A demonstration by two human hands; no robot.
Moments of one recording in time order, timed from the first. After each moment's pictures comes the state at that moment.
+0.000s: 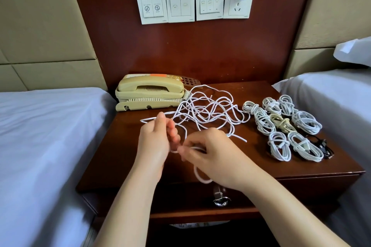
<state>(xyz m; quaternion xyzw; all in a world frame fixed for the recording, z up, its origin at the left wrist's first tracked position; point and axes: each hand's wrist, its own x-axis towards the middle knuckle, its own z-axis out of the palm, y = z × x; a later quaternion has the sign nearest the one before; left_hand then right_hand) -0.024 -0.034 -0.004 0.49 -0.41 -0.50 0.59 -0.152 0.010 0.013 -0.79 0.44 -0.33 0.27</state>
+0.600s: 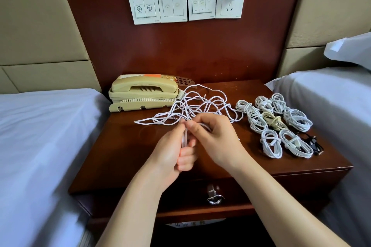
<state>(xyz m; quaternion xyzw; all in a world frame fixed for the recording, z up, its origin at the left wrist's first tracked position) -0.047 -0.016 -0.003 0.40 -0.44 -0.69 0.41 -0.165 -0.024 -0.009 -0.68 0.43 -0.52 0.29</state>
